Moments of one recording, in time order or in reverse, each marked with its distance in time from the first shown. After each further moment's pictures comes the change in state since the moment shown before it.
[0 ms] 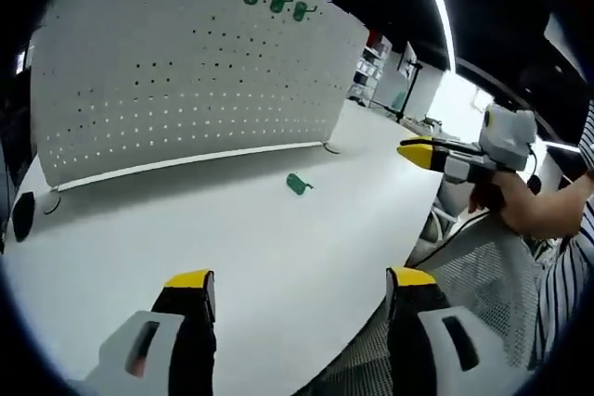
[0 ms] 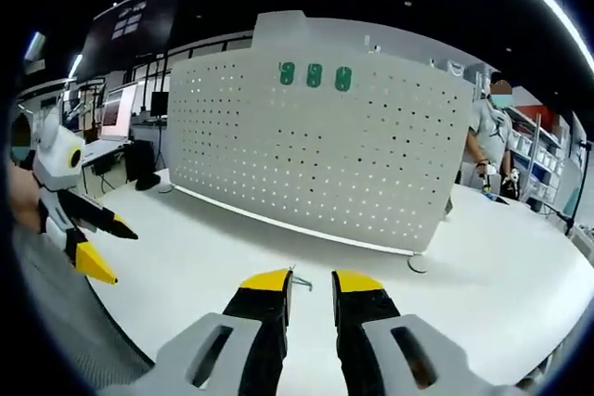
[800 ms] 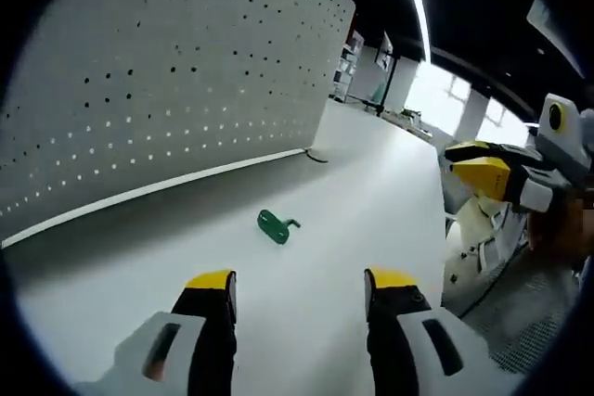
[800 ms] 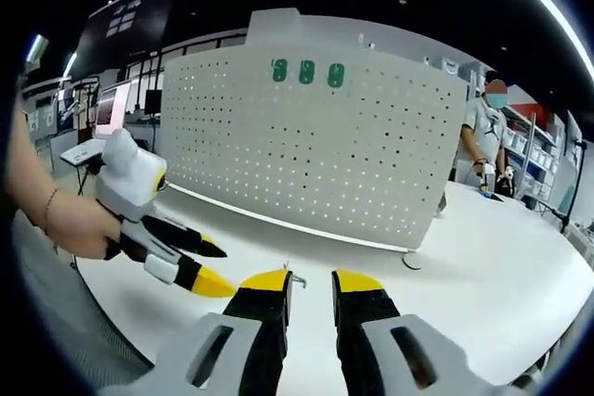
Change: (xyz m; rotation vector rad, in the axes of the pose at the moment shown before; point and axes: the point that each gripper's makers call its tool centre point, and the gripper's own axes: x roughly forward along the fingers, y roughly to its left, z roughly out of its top) left arm 0.132 -0.013 0.037 0.073 -0.020 -0.082; right arm 0.001 -0.003 -0.005 -0.007 0.017 -0.017
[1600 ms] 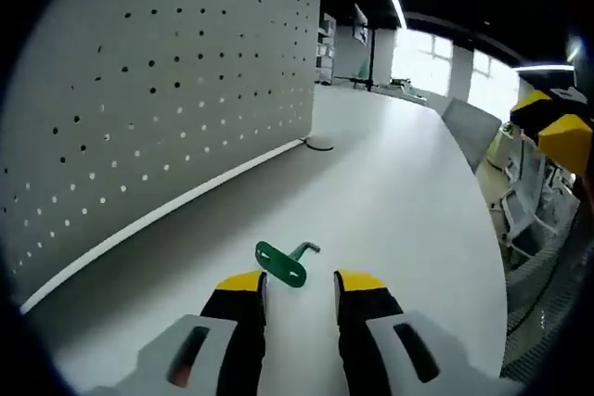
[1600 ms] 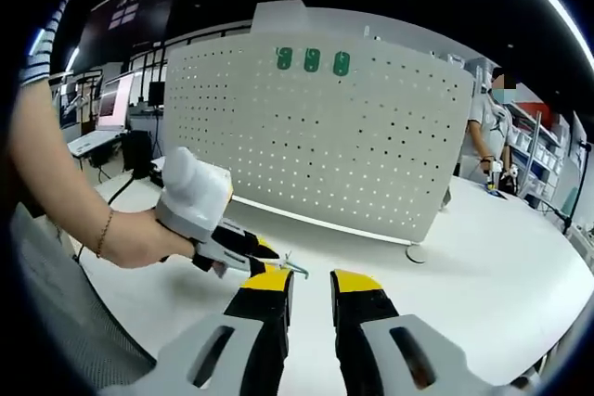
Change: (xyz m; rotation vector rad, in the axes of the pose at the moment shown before) left arm 0.073 0.009 0.007 0.213 0.033 0.029; right arm 0.004 0.002 -0.010 -0.013 0.036 0.019
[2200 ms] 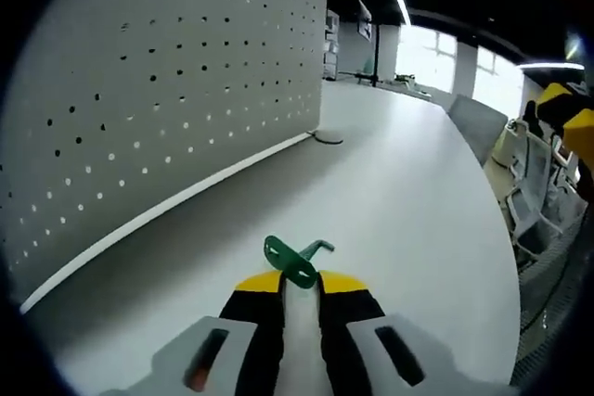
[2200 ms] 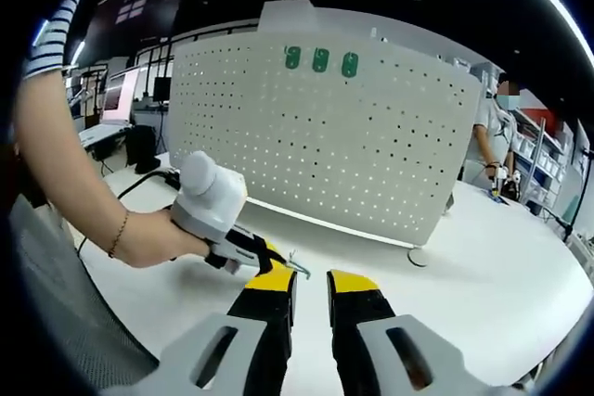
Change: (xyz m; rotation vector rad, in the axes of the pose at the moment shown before) left arm 0.006 0.012 -0.004 -0.021 0.013 0.020; right arm 0.001 0.005 0.001 -0.035 0.000 0.013
